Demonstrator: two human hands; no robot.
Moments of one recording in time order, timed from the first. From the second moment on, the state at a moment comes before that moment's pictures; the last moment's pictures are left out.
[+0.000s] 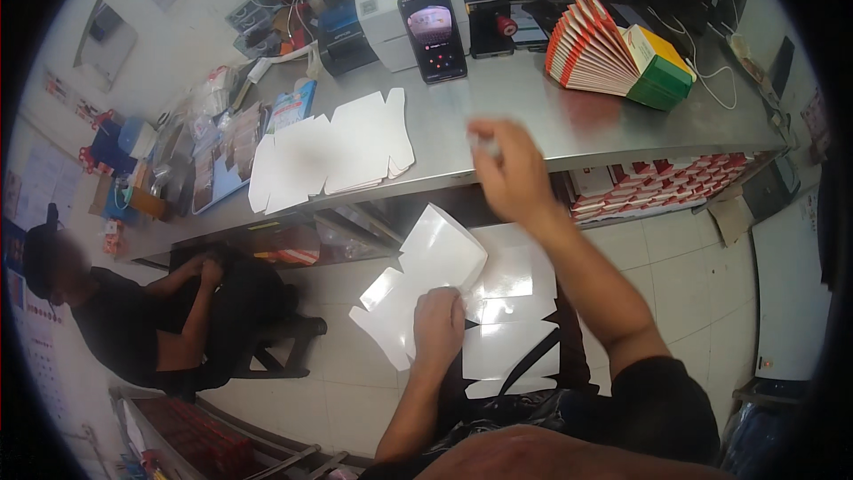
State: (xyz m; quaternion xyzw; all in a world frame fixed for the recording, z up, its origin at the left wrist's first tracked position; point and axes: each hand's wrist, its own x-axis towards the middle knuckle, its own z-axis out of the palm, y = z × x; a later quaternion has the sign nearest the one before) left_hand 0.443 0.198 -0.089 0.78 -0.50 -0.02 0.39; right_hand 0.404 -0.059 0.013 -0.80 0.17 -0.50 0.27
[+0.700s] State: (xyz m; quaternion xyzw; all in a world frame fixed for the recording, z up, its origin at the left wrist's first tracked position) left_hand 0.445 0.198 -0.094 0.79 -0.50 -0.05 0.34; right_hand 0.463 -0.162 0.053 -0.89 0.28 -0.35 0.11
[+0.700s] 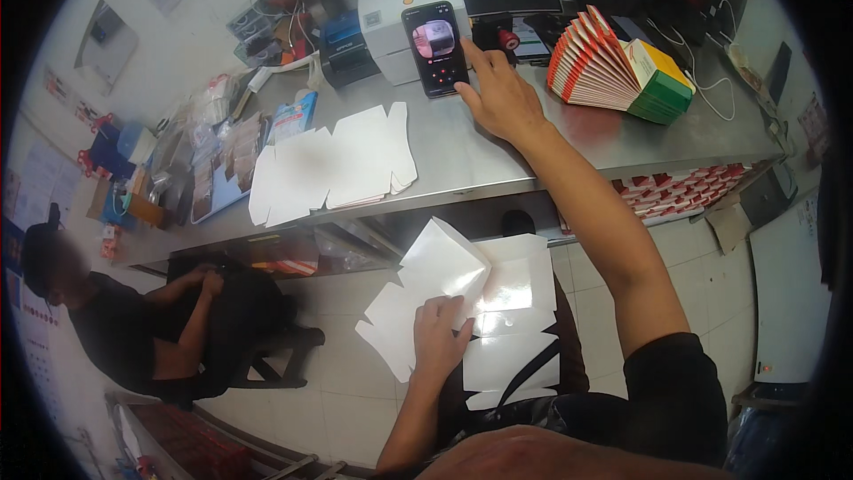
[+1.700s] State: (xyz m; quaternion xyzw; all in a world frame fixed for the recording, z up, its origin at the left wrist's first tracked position) left_hand 0.438 0.189 -0.115 0.79 -0.49 0.04 0.36; right_hand 0.493 -0.216 0.039 -0.84 0.27 -0.35 0.32
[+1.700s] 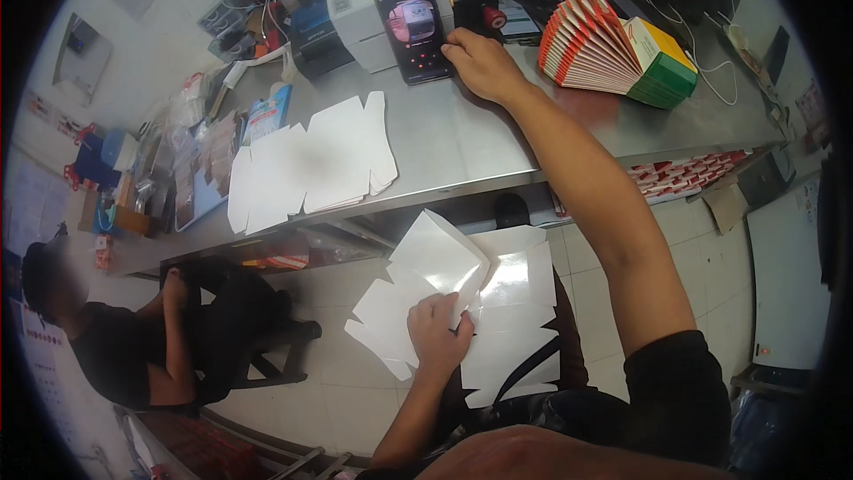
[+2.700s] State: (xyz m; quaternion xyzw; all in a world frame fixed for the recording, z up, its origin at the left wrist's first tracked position) left_hand 0.438 0.180 -0.111 0.79 -0.50 0.04 0.35; right_hand 0.494 -0.214 0.040 -0.85 0.29 -0.33 0.30
